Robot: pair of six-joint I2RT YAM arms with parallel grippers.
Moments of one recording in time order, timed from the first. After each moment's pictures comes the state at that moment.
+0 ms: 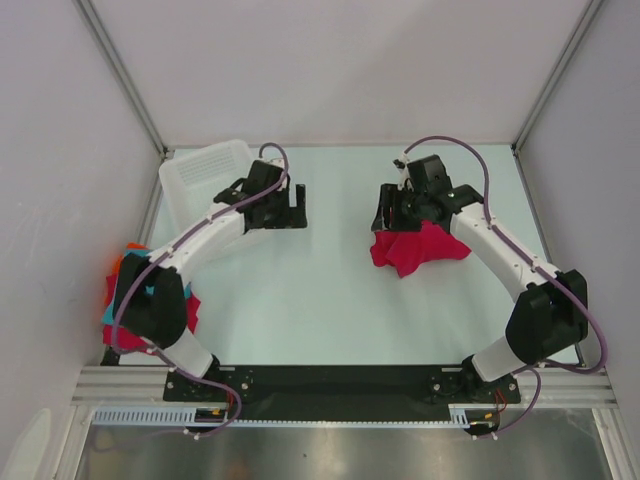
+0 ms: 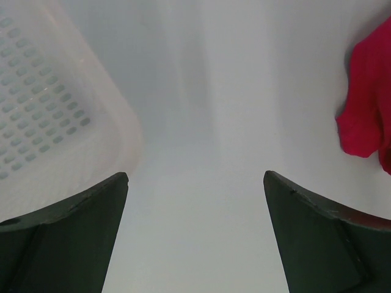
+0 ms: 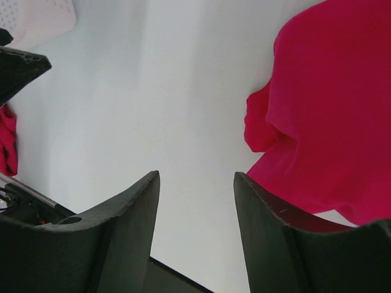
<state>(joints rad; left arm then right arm) -0.44 1.58 1.26 -0.54 -0.04 -0.37 0.41 1.52 1.31 -0.64 -0.24 0.38</state>
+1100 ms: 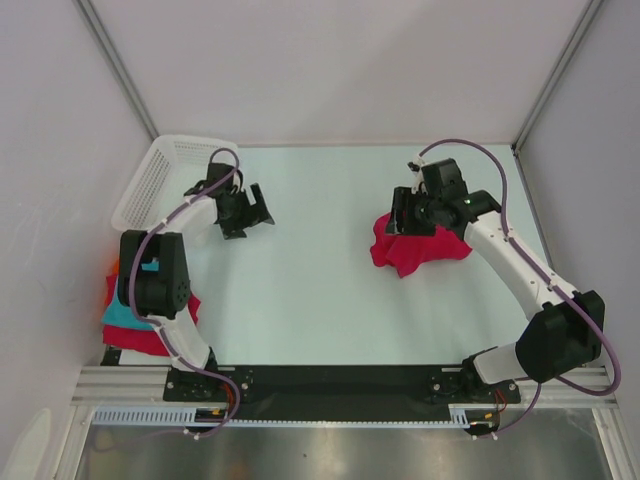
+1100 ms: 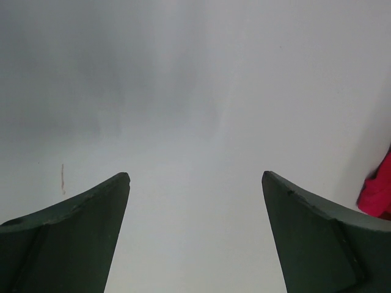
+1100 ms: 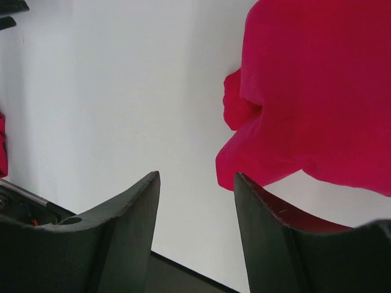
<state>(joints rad) -0.10 1.80 1.24 -0.48 0.21 -0.47 0.37 1.41 1.28 -0.72 -0.20 0.36</state>
